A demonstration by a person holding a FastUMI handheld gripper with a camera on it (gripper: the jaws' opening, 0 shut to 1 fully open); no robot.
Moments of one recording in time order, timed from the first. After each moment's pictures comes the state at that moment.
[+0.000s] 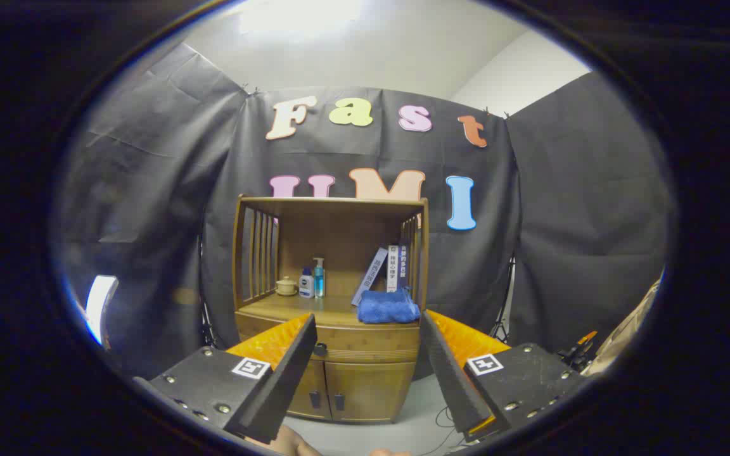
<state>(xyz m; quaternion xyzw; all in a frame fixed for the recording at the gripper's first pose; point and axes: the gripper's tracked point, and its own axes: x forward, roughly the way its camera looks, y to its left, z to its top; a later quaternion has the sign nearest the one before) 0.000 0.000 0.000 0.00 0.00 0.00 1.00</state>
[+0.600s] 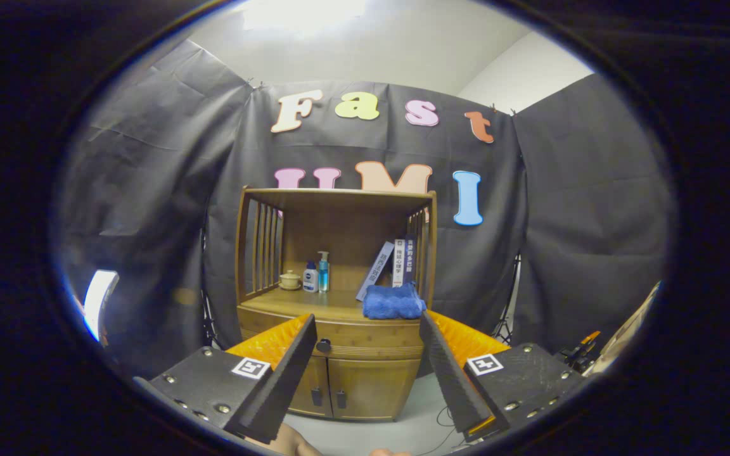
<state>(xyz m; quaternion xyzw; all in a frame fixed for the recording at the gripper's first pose) 0.015 0.017 -0.016 -0.01 0.01 0.01 1.00</state>
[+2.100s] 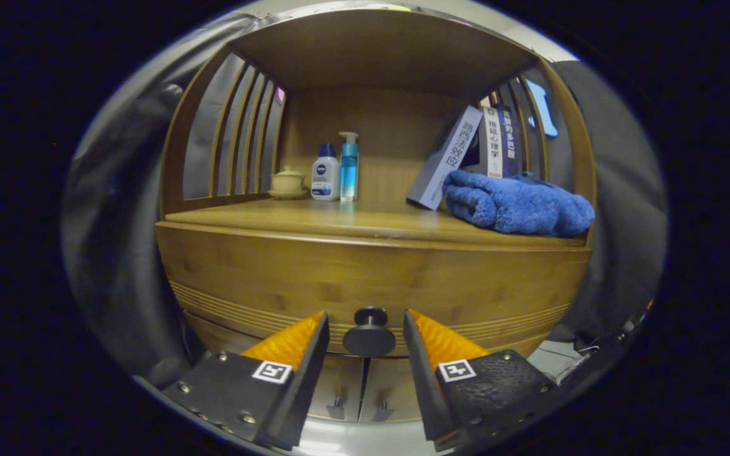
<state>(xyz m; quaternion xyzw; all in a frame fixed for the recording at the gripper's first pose) 0.324 0.136 -0.301 -0.02 0.16 0.03 0.99</state>
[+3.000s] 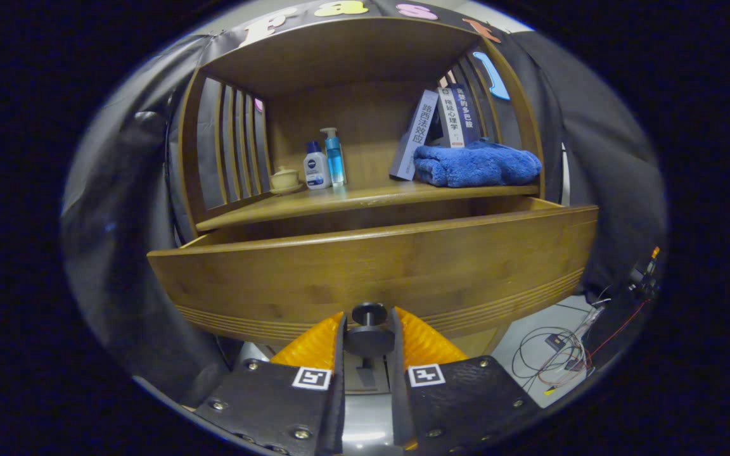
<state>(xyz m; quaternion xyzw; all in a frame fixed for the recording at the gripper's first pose) 0.199 0.129 -0.286 0.07 0.21 0.01 0.97</state>
